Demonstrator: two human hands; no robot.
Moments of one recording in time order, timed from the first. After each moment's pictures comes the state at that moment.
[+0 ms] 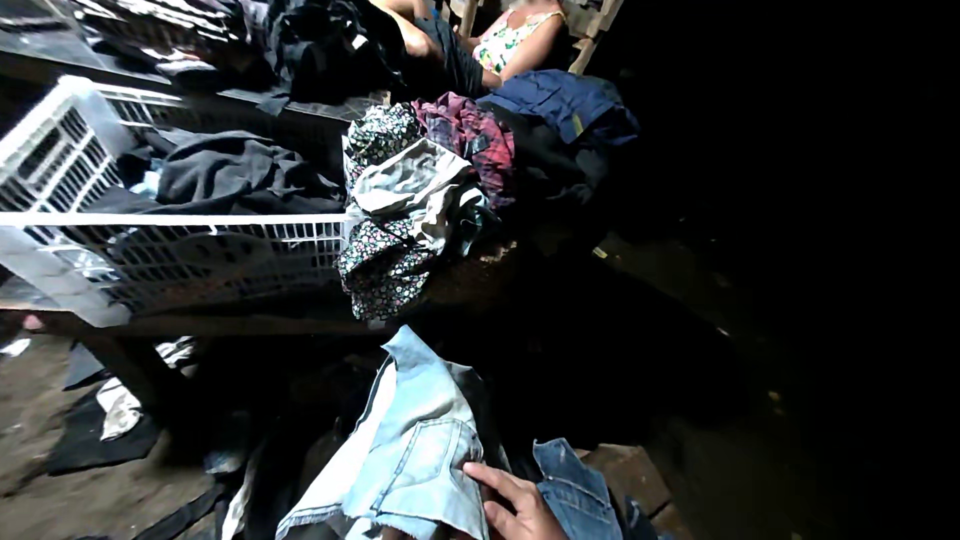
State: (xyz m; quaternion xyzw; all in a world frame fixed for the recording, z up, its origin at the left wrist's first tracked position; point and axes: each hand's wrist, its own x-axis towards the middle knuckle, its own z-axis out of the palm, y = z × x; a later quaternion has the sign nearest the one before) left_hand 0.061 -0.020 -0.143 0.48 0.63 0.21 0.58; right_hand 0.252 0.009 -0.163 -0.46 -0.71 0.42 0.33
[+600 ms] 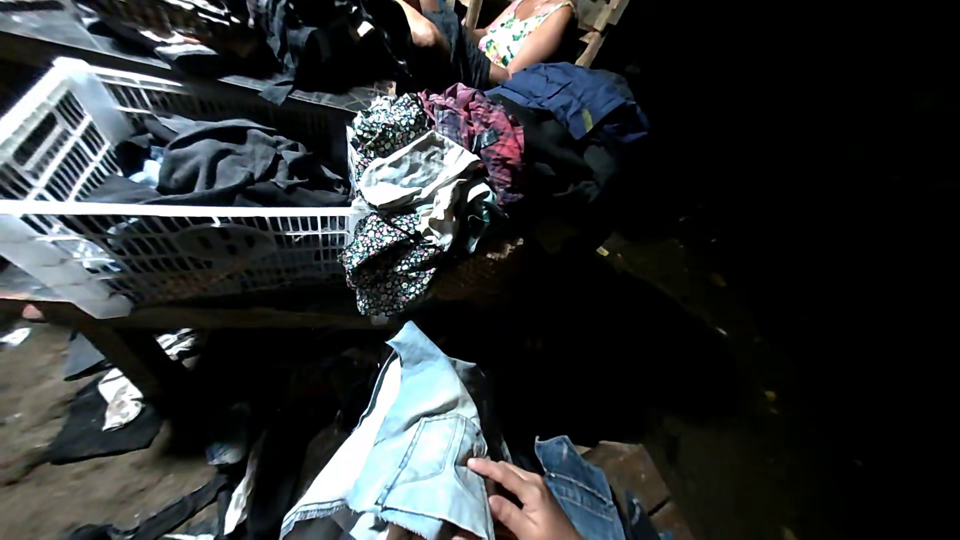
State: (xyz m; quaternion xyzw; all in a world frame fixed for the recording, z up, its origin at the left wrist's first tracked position) left_hand 0.063 -0.022 -0.150 0.46 0.65 0.25 0.56; right_hand 0.256 0.015 -0.157 -0.47 -0.73 0.41 0.29
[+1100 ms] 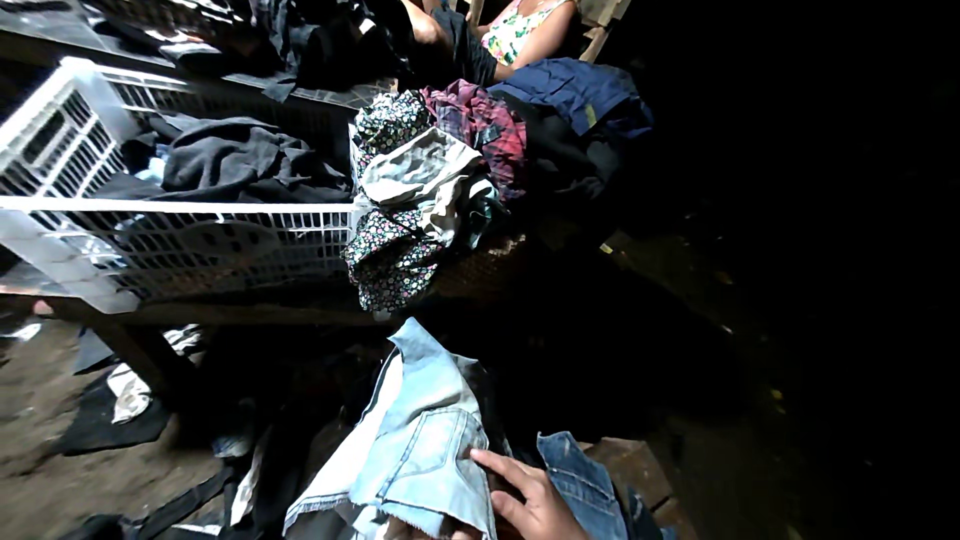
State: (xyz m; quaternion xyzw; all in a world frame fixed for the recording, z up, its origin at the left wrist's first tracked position) left_hand 0.063 -0.021 -0.138 0.48 0.62 0.25 0.57; right_hand 0.257 0.014 -0.158 -0.46 -0.75 0.38 0.30
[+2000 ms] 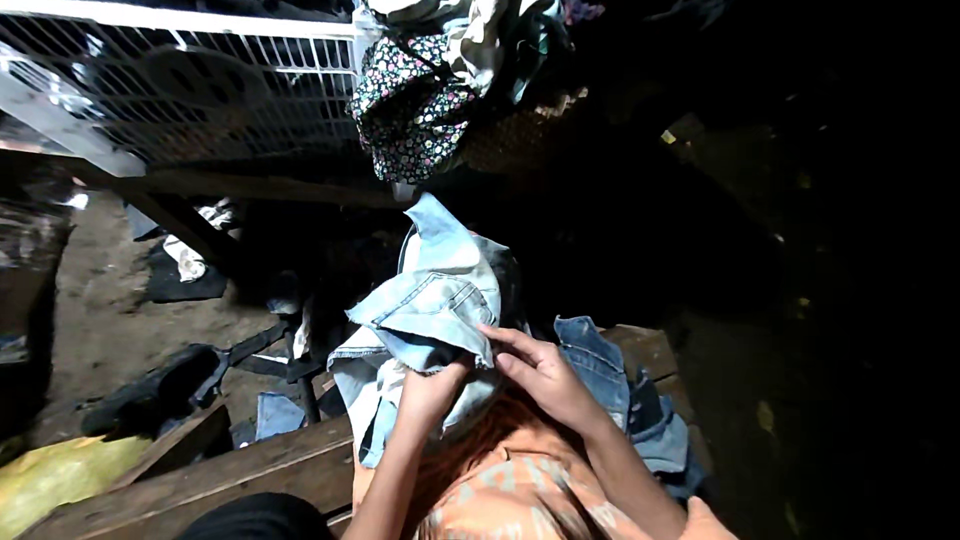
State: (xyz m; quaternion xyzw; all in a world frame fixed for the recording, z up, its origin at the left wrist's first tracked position) left_hand 0.054 0.000 -0.118 0.28 0.64 0.43 0.58; right_hand 0.229 0.020 -0.123 -0.44 -0.63 0.56 0.31
